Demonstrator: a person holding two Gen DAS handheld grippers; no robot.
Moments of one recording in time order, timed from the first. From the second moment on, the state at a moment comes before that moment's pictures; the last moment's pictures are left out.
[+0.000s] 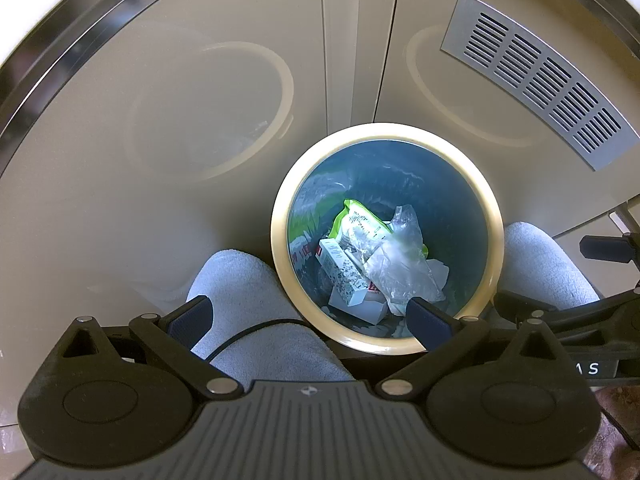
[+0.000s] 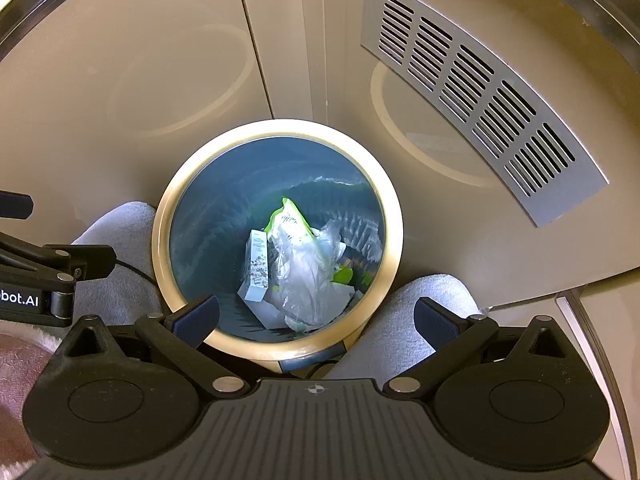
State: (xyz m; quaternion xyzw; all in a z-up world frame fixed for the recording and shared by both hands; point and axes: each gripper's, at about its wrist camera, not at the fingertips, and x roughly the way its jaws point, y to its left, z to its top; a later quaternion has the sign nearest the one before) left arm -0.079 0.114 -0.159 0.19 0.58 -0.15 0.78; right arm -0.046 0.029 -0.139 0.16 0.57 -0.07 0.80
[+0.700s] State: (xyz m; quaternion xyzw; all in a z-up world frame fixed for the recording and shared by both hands) left arm -0.076 0.114 -0.166 0.20 0.59 -0.14 0.77; right arm -0.047 0.029 -0.139 0.16 0.57 -0.08 0.80
